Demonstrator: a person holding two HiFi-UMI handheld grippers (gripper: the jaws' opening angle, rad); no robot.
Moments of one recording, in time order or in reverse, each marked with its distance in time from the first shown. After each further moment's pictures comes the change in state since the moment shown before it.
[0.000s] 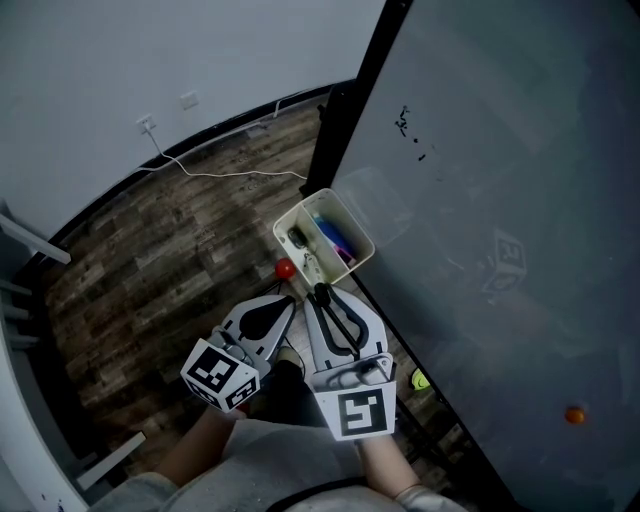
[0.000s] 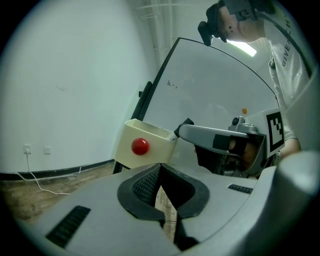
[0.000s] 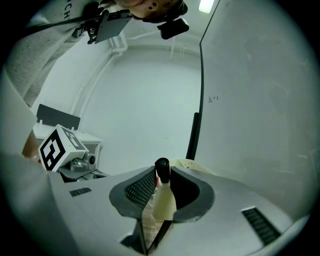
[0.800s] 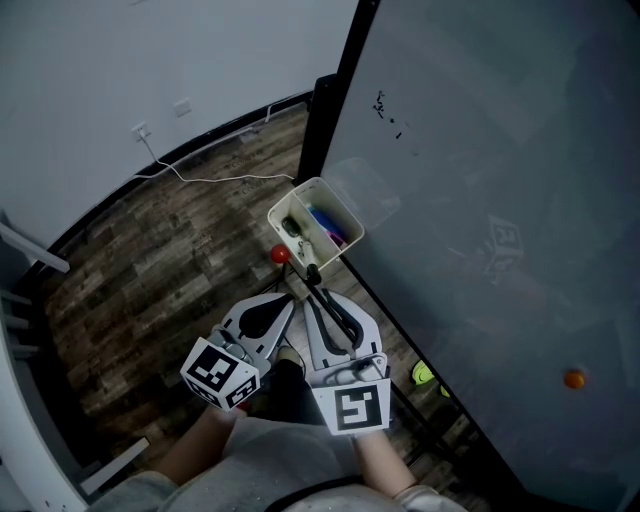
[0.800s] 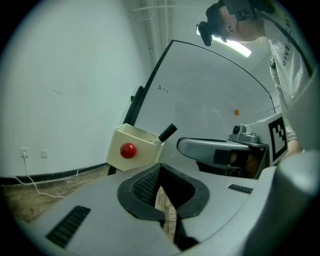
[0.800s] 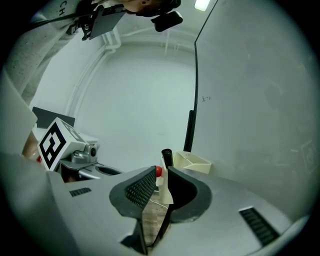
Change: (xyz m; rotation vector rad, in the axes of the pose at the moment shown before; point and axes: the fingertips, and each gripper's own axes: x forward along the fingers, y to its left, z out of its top) left arm -0.015 -0.027 0.007 0.026 -0.013 -0.031; right arm -0.031 0.013 -0.008 -0.021 0.051 -0.030
